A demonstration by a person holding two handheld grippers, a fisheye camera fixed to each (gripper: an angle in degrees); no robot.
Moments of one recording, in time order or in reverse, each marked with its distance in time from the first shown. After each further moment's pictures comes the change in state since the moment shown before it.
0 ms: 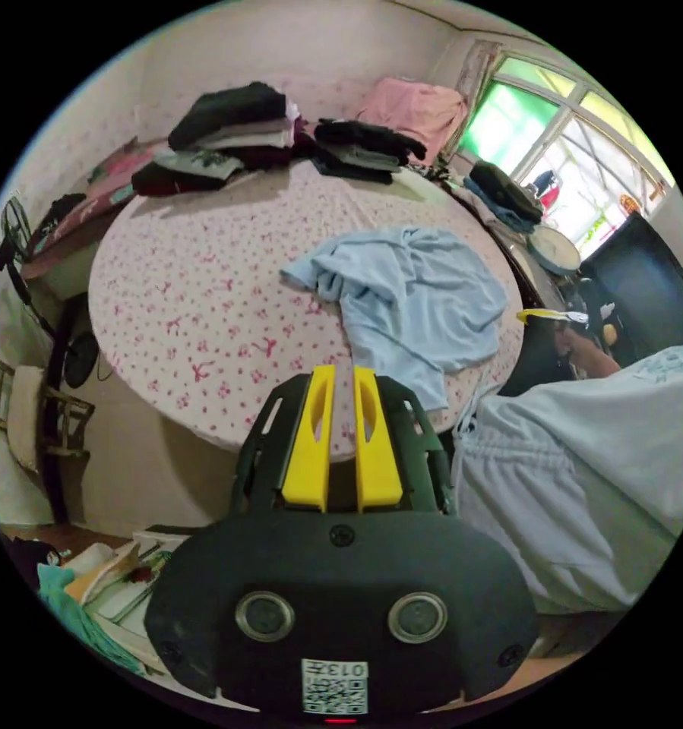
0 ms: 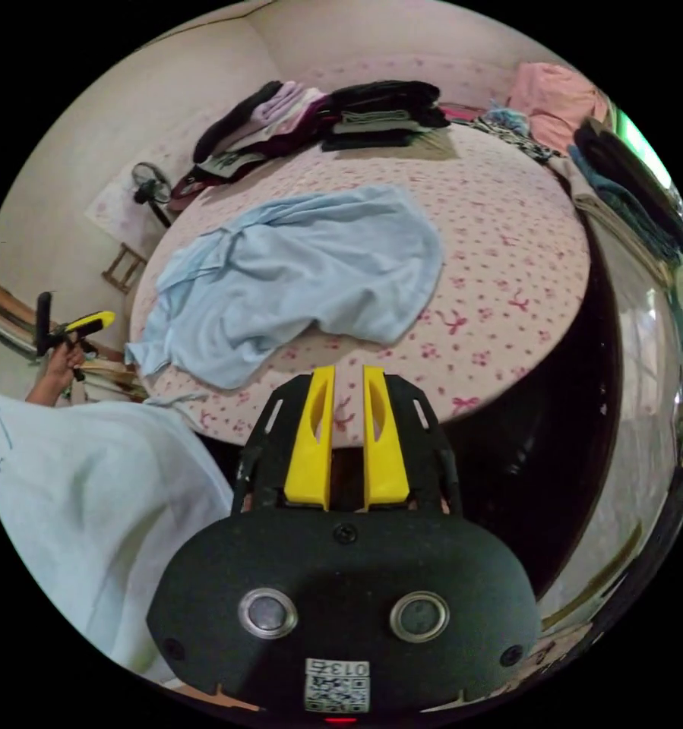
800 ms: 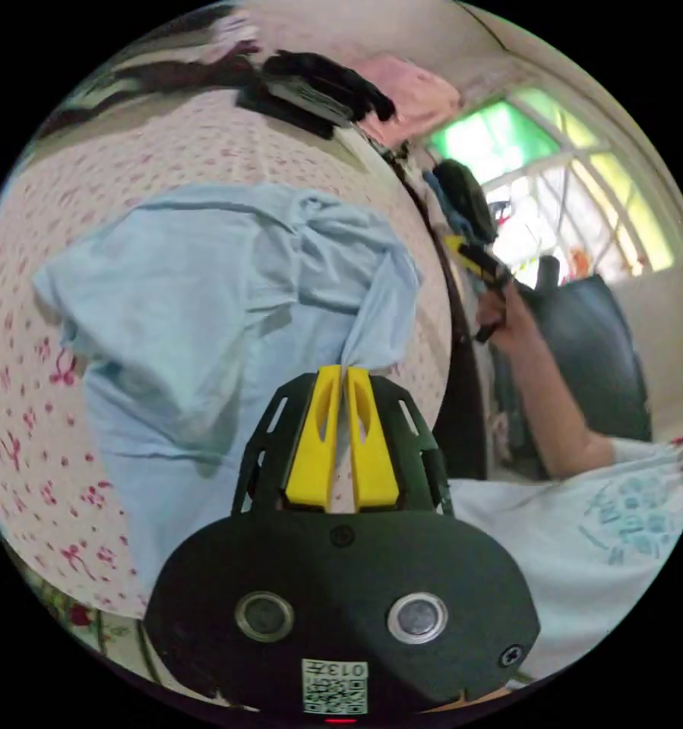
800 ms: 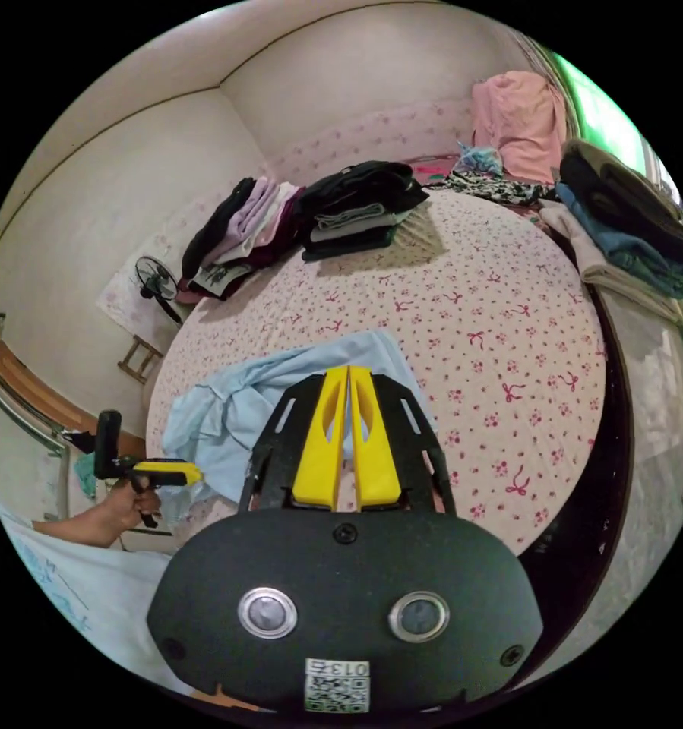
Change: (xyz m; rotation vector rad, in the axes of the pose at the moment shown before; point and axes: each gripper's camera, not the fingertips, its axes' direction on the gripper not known) left arm 0.030 -0.098 0.122 -0.056 0.497 -0.230; right arm 0.055 -0.112 -0.022 0.279 -0.091 0.117
